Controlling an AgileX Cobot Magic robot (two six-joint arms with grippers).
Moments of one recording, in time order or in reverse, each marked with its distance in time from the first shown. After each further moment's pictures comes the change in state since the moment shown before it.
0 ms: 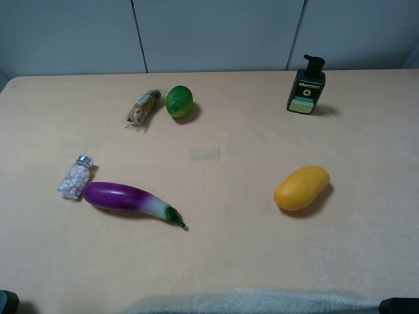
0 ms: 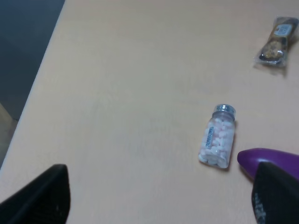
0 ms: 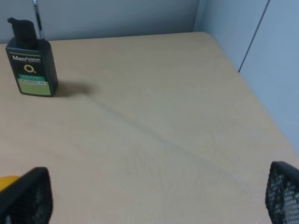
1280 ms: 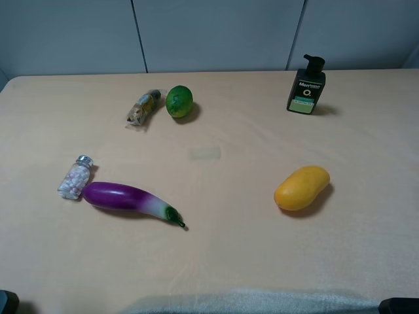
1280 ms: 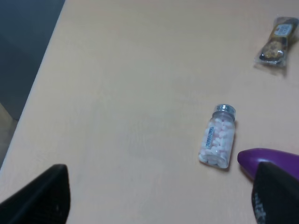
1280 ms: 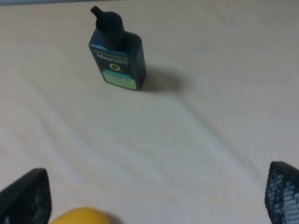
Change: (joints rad) left arm 0.000 0.000 0.000 0.001 0.000 0.000; right arm 0.000 1.007 -0.392 0.366 -0.203 -0.298
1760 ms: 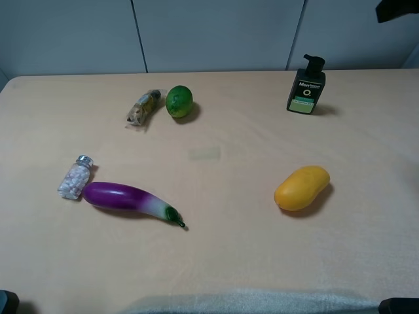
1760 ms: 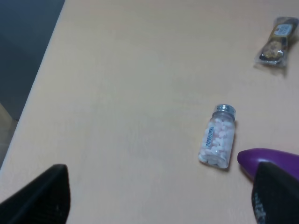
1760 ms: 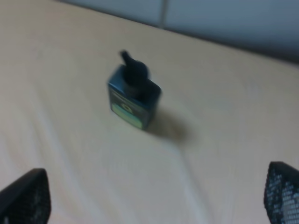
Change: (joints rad) left arm 0.000 0.000 0.000 0.000 0.000 0.000; right arm 0.210 0.318 -0.322 -0.131 0.023 -0.112
